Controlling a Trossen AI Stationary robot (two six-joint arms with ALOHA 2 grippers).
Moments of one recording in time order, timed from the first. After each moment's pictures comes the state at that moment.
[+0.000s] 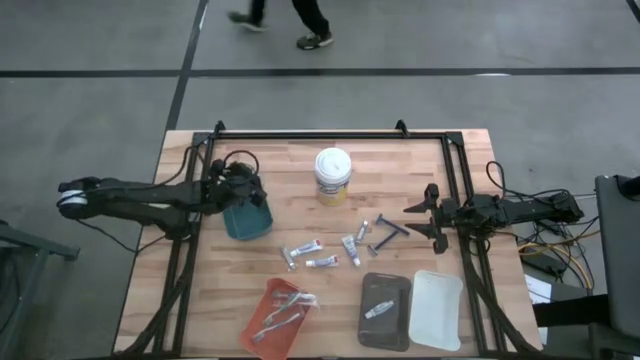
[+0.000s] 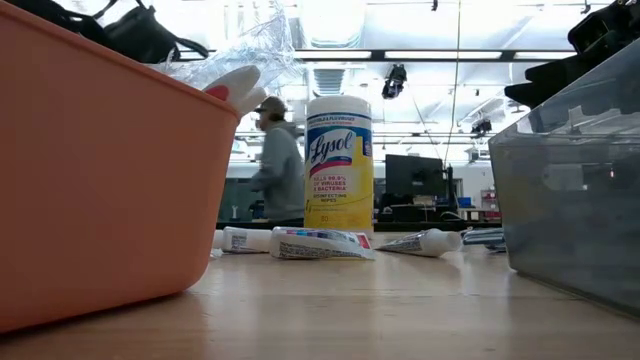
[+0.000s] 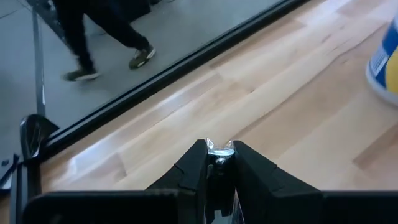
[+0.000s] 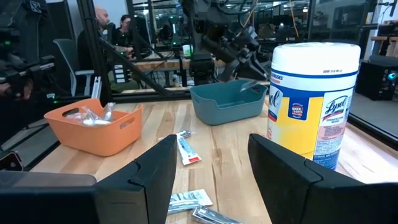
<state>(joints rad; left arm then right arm) 0.20 0.96 0.42 -0.20 -0.76 -0.38 0.14 0.05 0.01 0.03 0.13 0.10</state>
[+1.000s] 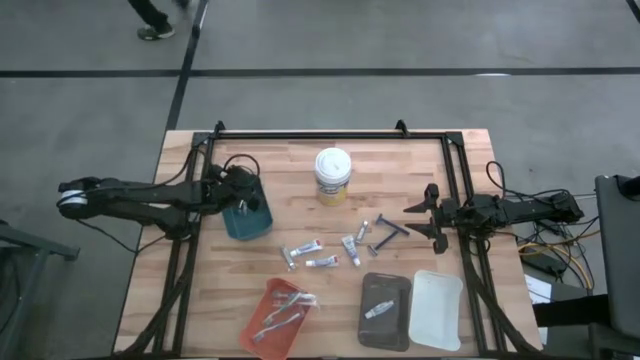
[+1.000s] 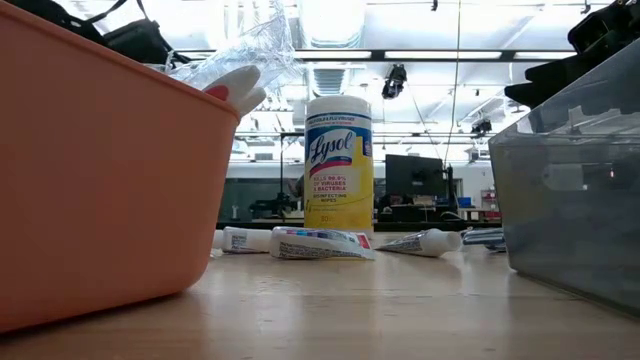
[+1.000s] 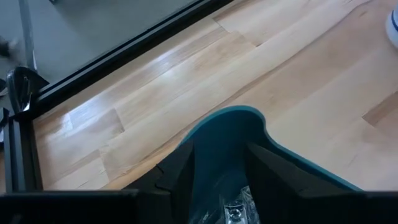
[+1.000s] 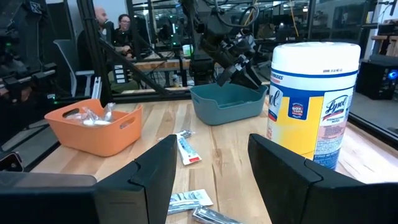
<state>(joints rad) 0.20 0.96 0.42 -0.36 -0.69 -0.52 0.14 0.05 0.01 0.03 0.13 0.10</state>
